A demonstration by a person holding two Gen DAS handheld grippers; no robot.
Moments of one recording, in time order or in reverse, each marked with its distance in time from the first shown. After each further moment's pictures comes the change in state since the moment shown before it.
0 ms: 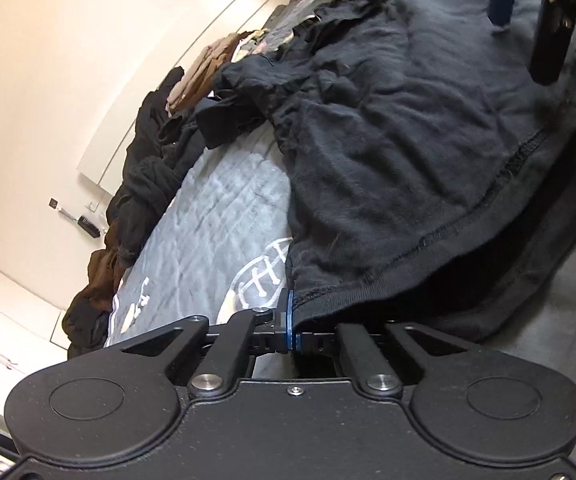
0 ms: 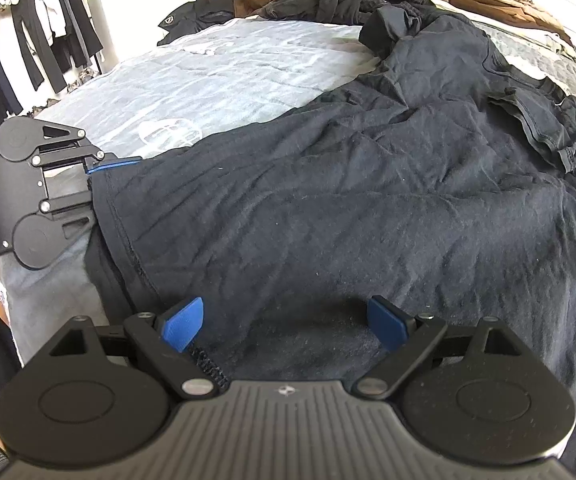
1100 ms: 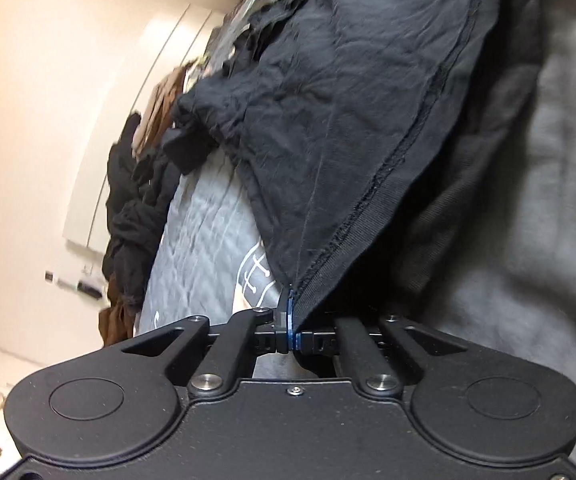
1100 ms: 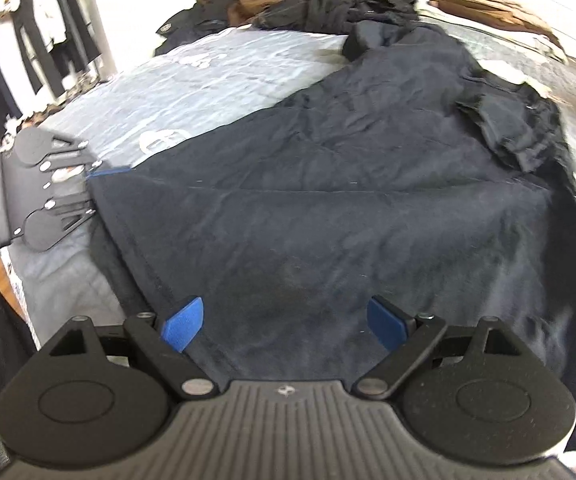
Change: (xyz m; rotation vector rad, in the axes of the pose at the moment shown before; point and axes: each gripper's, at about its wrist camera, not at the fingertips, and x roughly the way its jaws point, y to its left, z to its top) left arm 0.001 -0.002 -0.025 0.254 -0.055 -0.038; right arm -0.051 -0.030 -0.007 0.021 -0.012 -0.035
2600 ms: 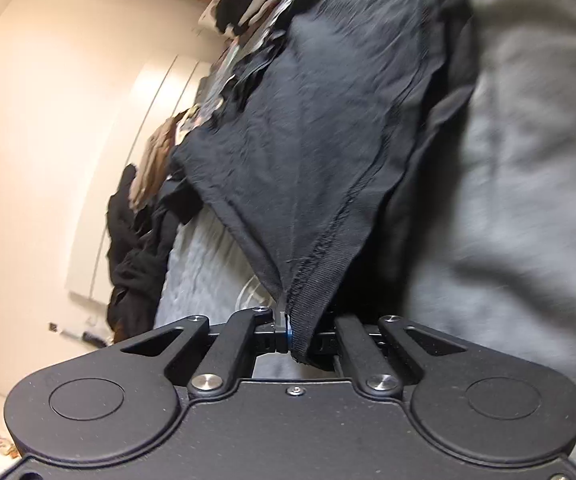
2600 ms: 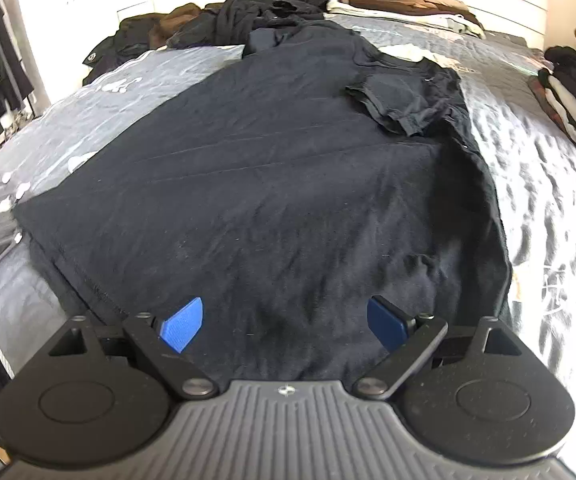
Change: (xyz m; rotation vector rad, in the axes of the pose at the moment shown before) left arm -0.035 -0.017 -0.003 0.077 -0.135 -0.028; right arm -0.032 -0.049 -0.029 0.149 -0.026 -0.157
